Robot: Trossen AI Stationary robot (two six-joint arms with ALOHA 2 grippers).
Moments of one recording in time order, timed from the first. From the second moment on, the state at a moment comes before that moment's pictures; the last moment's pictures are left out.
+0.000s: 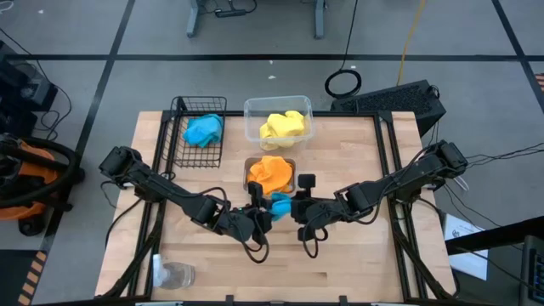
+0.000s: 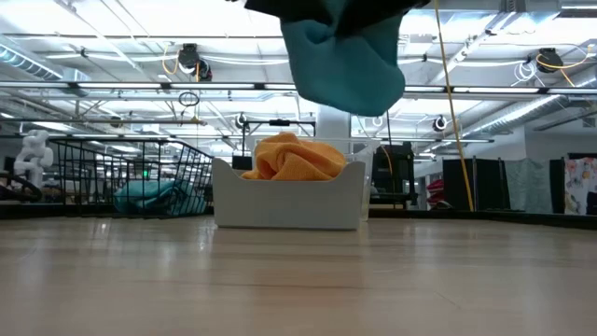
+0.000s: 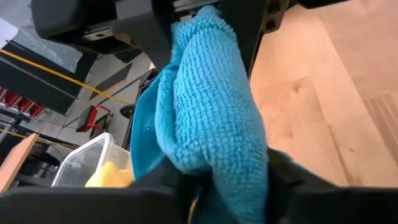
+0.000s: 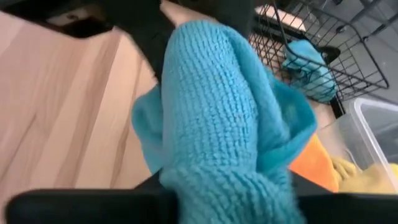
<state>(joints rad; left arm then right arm) -0.44 1.68 1.21 -0.09 -0.74 0.30 0.40 1.56 1.21 -0.34 0.52 0.00</state>
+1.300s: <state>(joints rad) 0.12 1.15 1.20 -1.04 -0.83 -0.15 0.62 1.47 1.21 -0.89 0.75 0.50</state>
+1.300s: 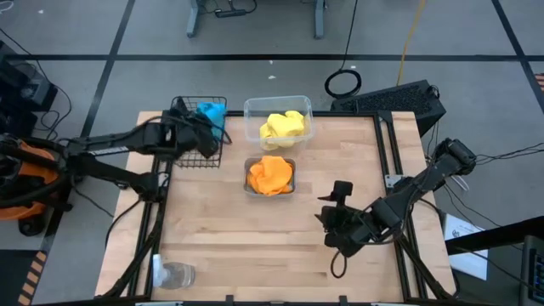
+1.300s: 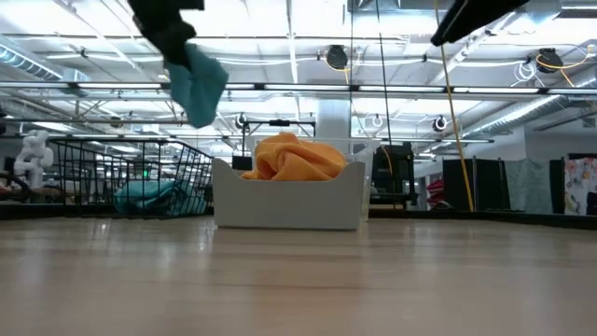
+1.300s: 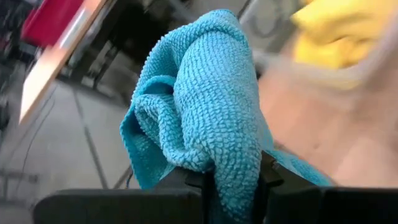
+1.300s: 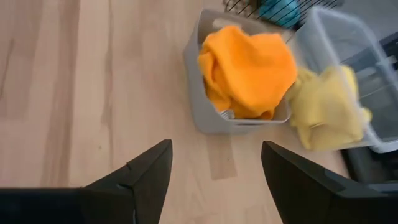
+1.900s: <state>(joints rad) 0.37 1.10 0.94 -1.00 -0.54 -0.12 0.63 1.47 1.20 -0.87 0.85 0.46</state>
